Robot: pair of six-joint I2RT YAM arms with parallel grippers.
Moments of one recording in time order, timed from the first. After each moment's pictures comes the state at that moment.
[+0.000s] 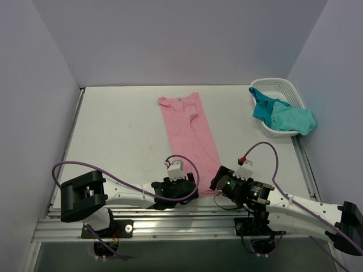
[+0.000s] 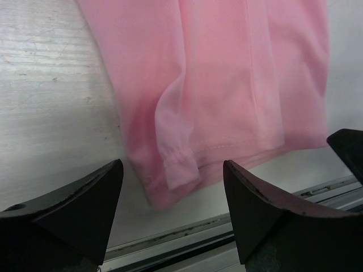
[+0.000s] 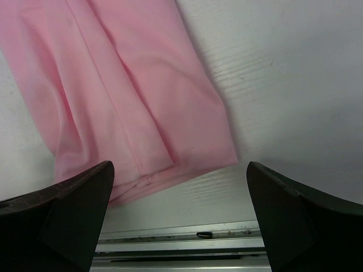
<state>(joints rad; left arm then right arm) -1.33 1.55 0.72 -0.11 -0.57 -1.30 1.08 0.82 0.43 -0.67 0.61 1.33</state>
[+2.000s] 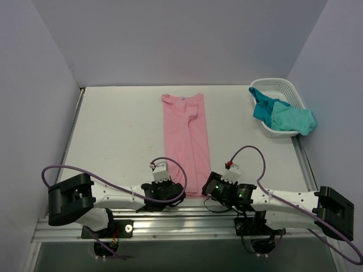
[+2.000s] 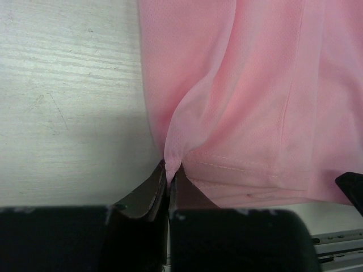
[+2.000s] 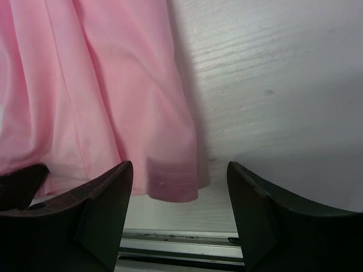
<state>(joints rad) -1.31 1.43 0.60 -0.26 -0.68 -1.35 1.15 1.02 0.36 -0.40 0.54 1.38</state>
